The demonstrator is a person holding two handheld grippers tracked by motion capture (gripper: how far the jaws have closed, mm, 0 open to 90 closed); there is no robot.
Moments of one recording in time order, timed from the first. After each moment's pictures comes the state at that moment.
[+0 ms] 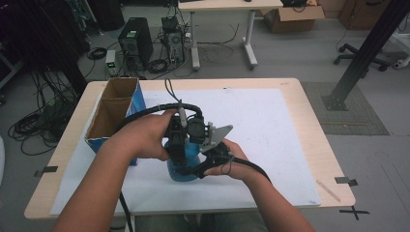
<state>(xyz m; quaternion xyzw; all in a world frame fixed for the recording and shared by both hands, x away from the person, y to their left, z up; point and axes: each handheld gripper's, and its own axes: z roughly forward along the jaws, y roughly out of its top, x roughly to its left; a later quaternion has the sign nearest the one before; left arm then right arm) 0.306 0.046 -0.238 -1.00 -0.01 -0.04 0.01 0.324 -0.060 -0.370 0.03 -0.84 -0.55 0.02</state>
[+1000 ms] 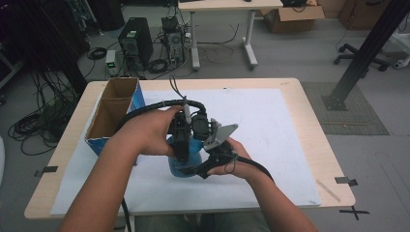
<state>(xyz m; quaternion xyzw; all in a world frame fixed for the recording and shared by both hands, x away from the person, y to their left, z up) 0.311 0.037 -0.233 -1.00 -0.02 -0.05 0.03 0.326 -0.068 -0.366 0.02 -0.82 -0.57 0.01</state>
